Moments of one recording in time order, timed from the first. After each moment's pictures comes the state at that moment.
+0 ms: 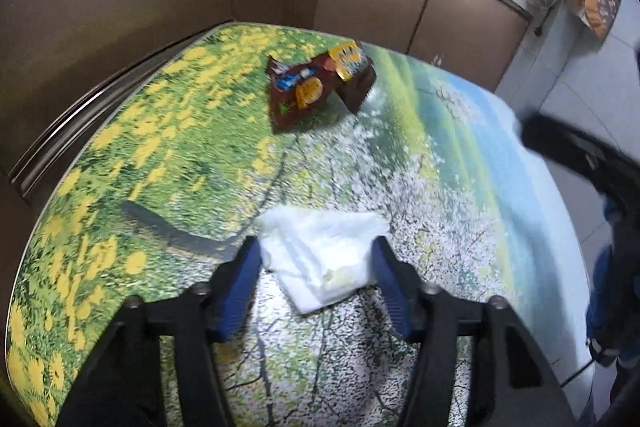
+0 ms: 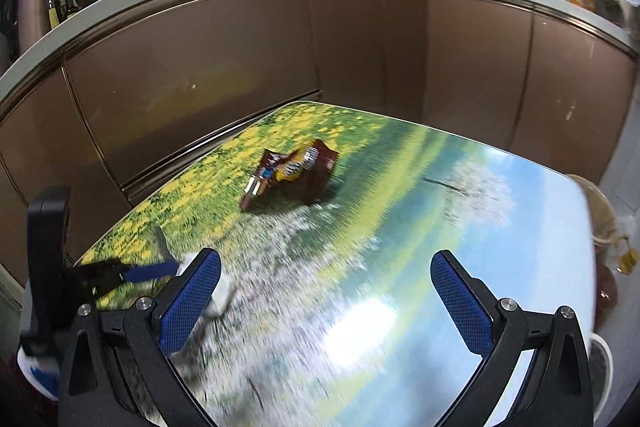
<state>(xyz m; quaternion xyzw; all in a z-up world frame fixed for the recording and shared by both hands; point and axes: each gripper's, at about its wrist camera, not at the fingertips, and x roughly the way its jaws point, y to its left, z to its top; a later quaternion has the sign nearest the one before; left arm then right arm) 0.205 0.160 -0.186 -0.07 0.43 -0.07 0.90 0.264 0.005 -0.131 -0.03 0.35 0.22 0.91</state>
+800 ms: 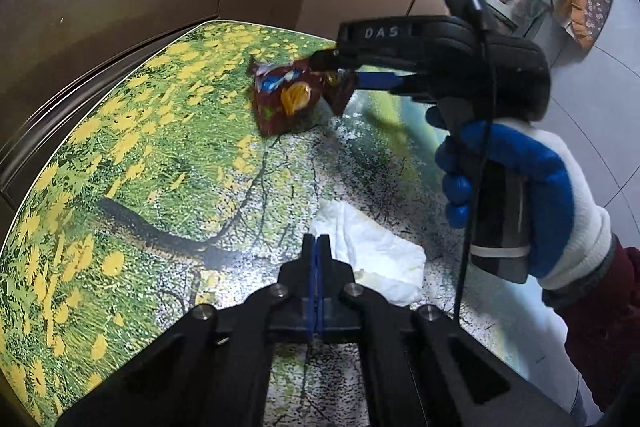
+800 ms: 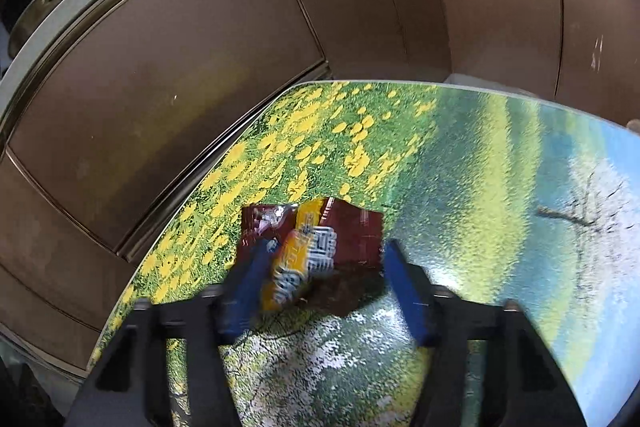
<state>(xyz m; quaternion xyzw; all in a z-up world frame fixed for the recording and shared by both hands) 0.205 0.162 -0.187 -0.10 0.42 -0.11 0.90 0.410 0.066 -0.188 0.08 0.43 0.24 0.86</state>
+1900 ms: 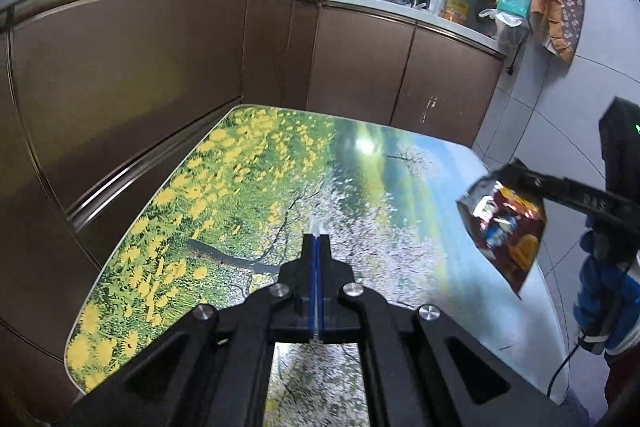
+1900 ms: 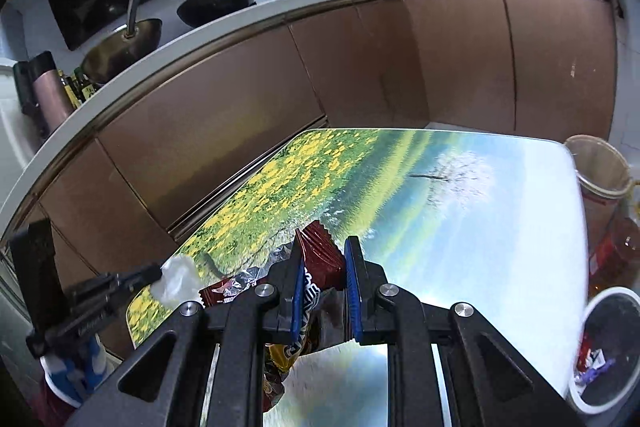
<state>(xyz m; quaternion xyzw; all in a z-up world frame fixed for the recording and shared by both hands) 0.124 0.162 -0.089 -0.05 0.32 -0.06 0.94 0.208 -0.076 -0.094 0.09 0.33 0.24 0.91</state>
